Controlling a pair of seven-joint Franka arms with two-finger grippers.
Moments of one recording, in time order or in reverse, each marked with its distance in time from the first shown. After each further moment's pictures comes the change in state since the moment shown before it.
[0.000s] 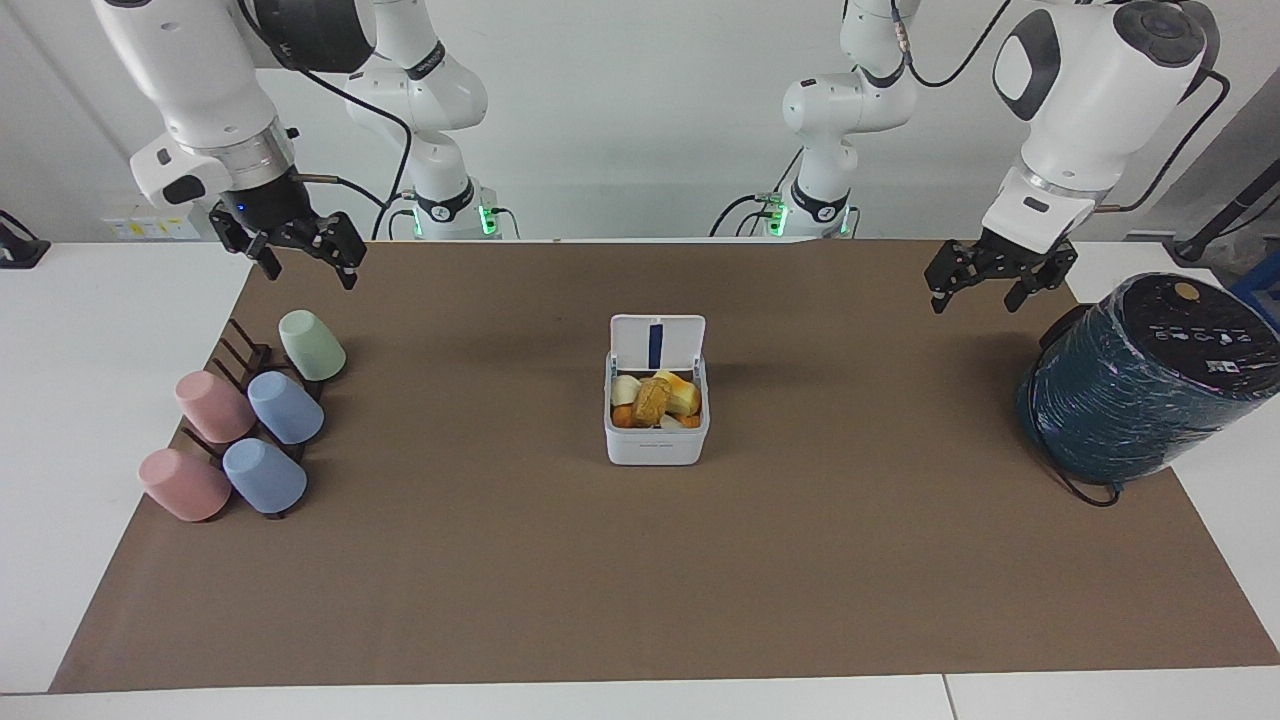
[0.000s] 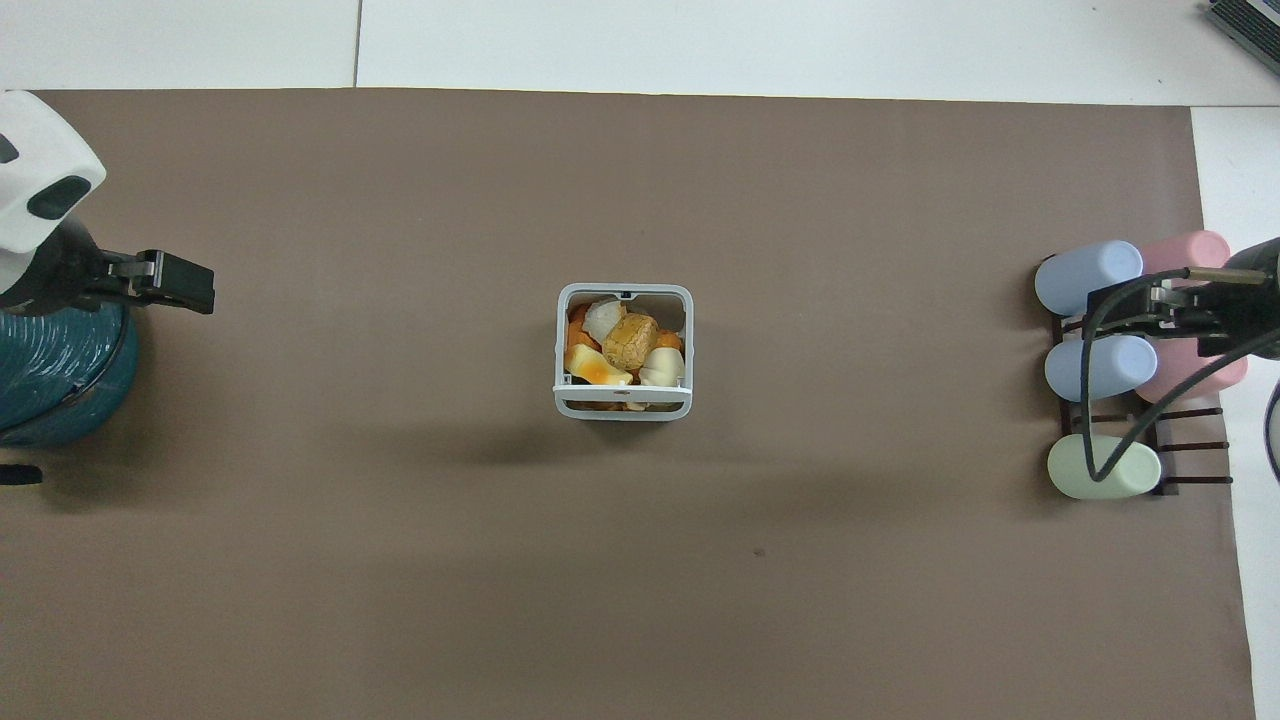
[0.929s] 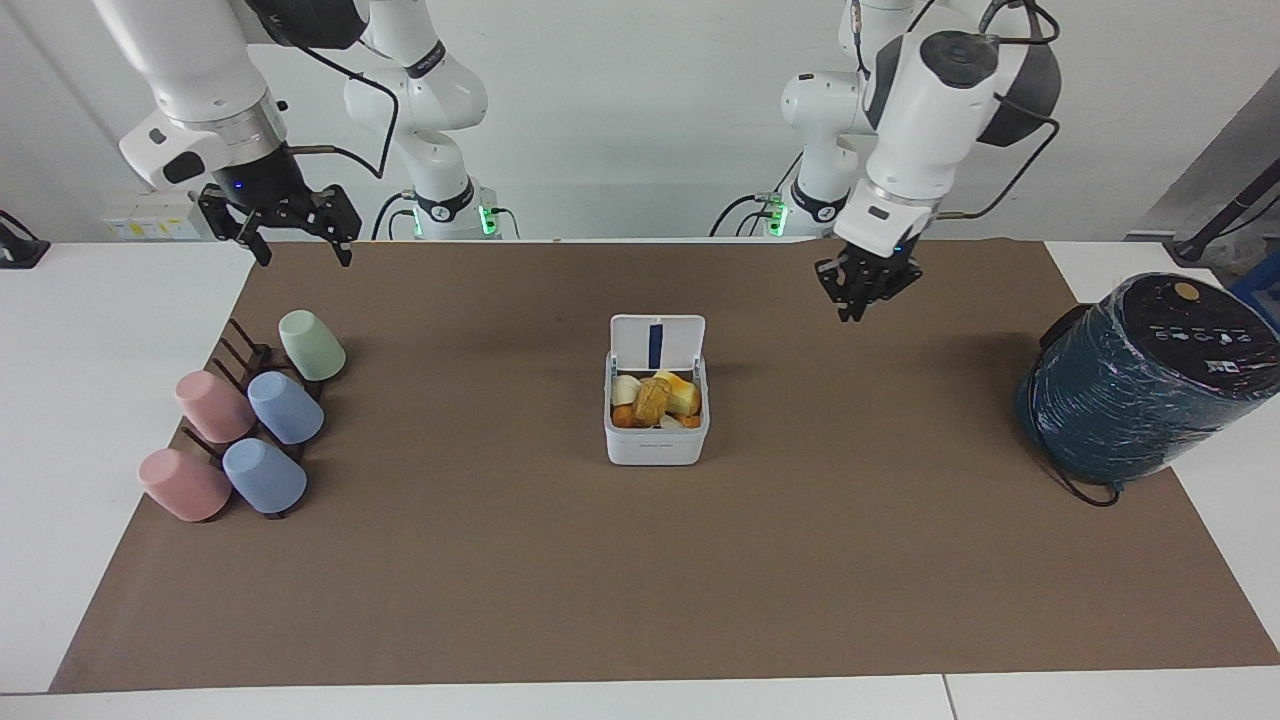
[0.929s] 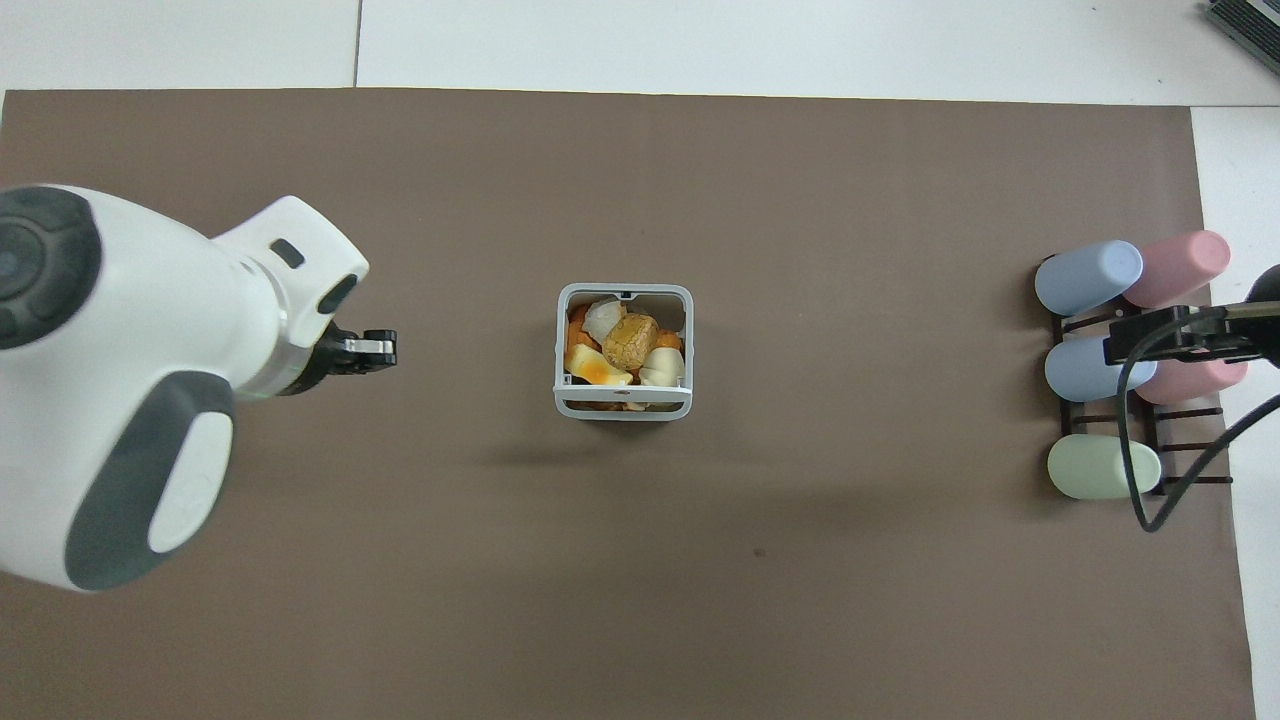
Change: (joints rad) left arm -0.276 -0.110 -0.020 -0.267 -0.020 0.183 -0.338; right arm -0.003 -0.036 -0.008 0.000 0.000 -0.041 -0.162
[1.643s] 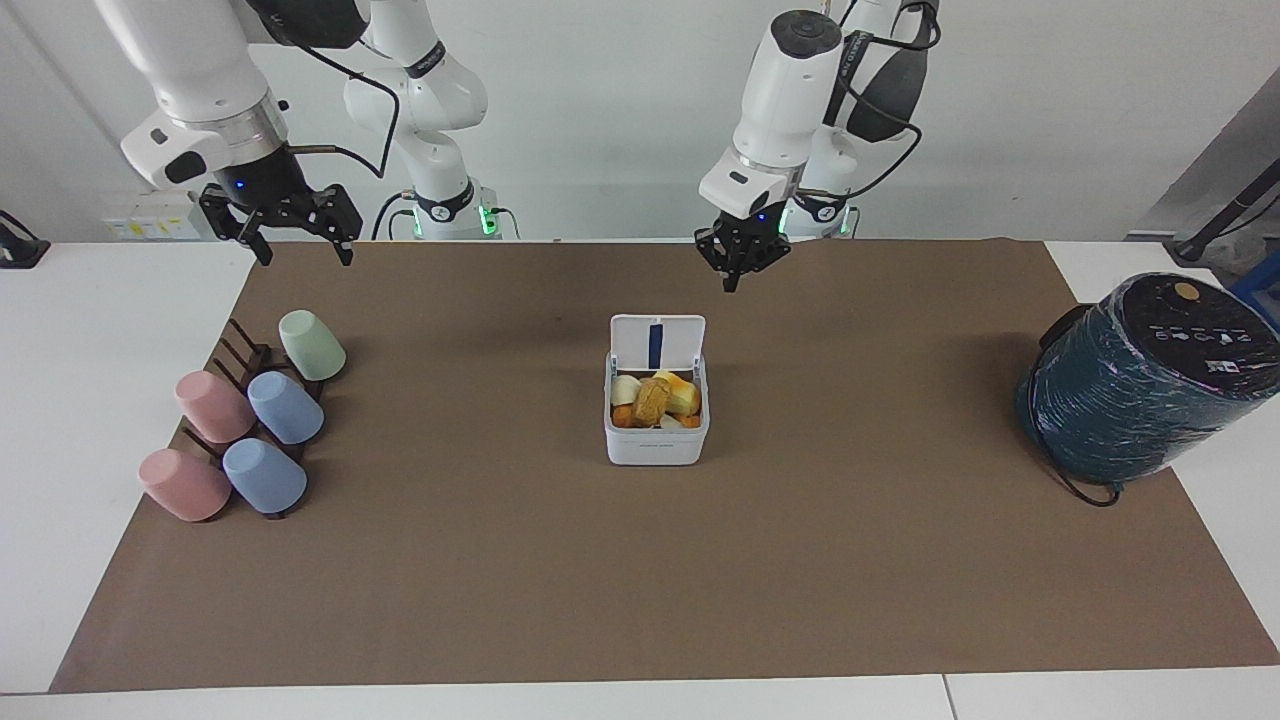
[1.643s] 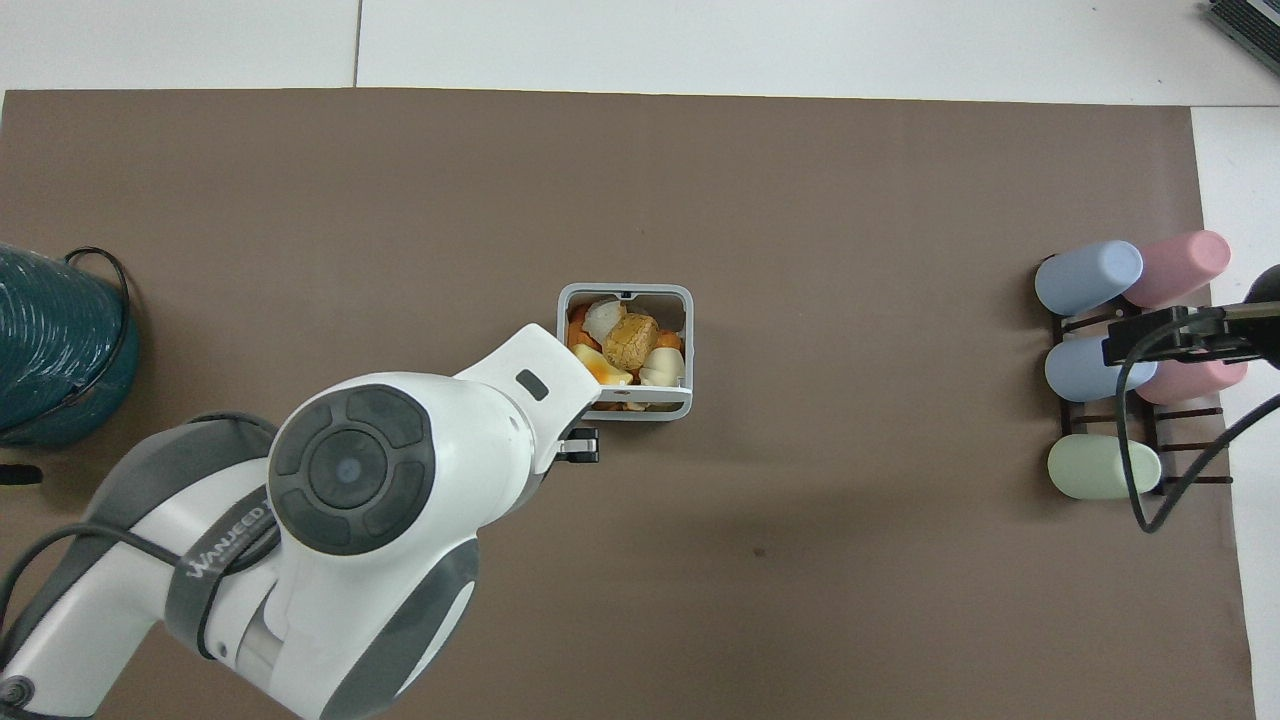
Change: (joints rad) left arm -0.269 -0.013 0.000 -0.110 -0.083 0.178 -0.196; right arm 0.000 0.000 0.001 0.000 0.000 -0.001 0.000
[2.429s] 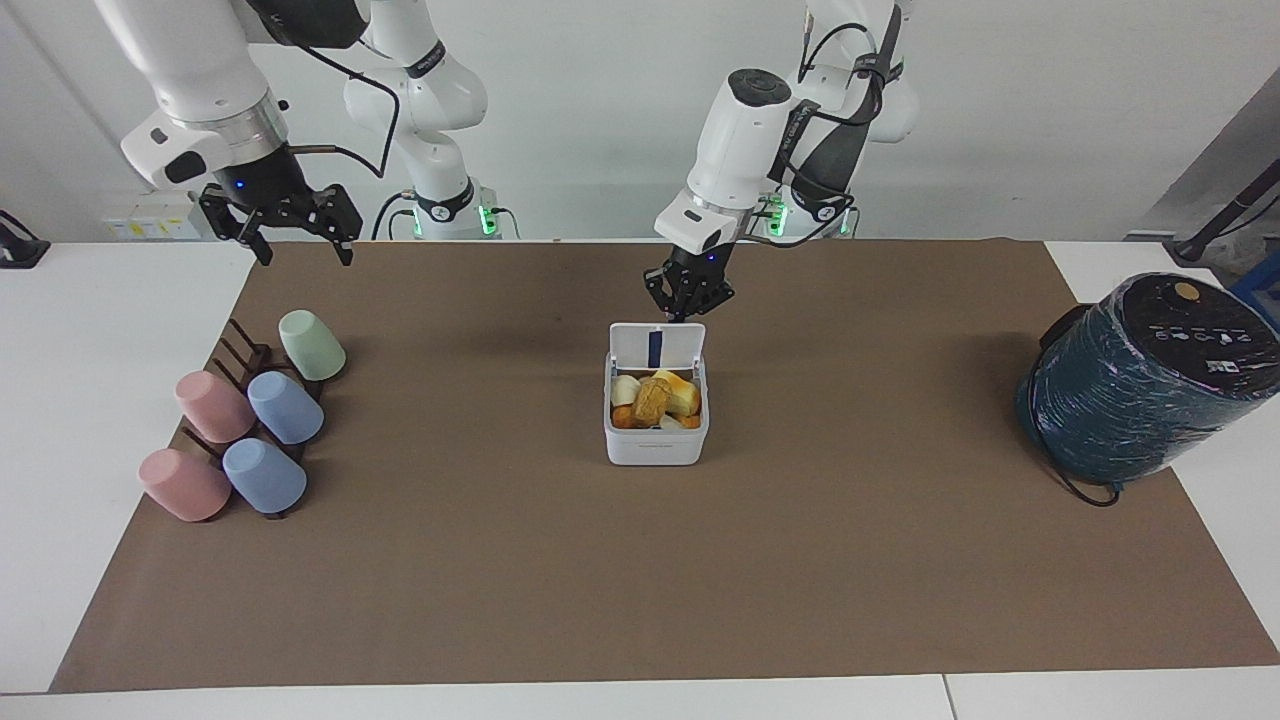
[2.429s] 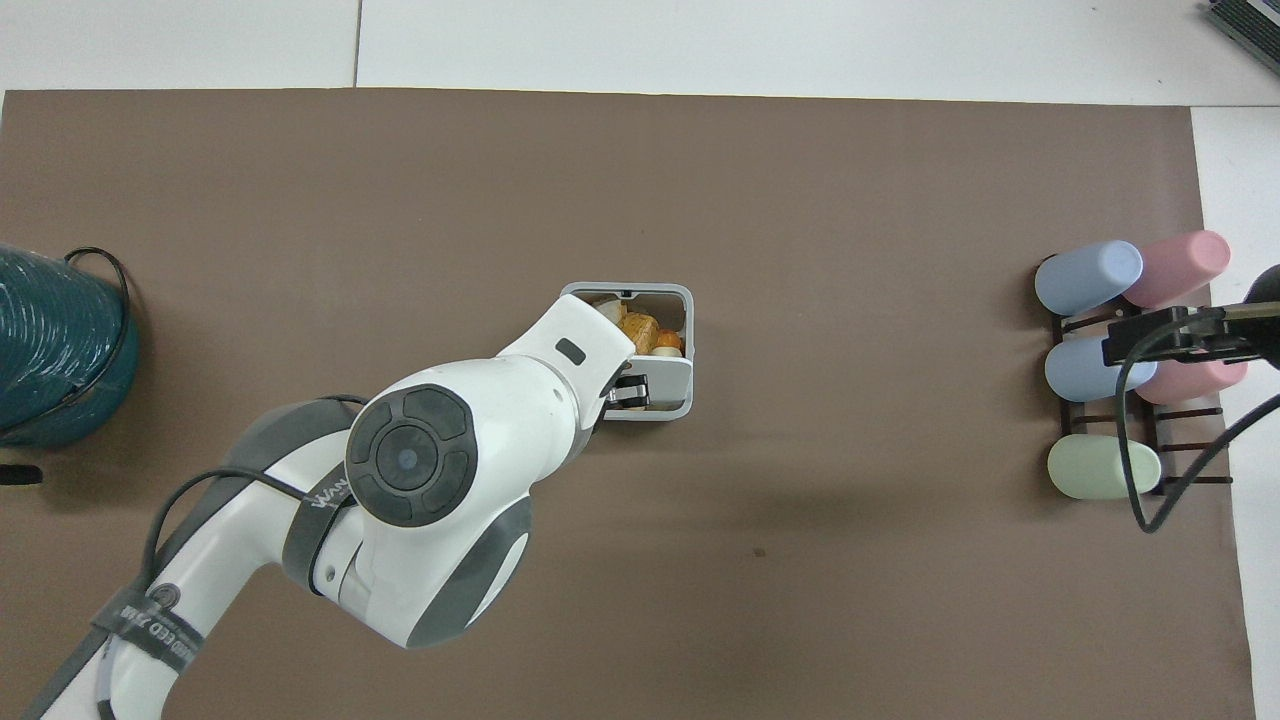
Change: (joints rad) left arm -0.021 0.127 0.017 -0.023 -0.036 0.359 -0.077; right arm 0.000 0.000 0.000 0.000 0.000 0.000 0.000
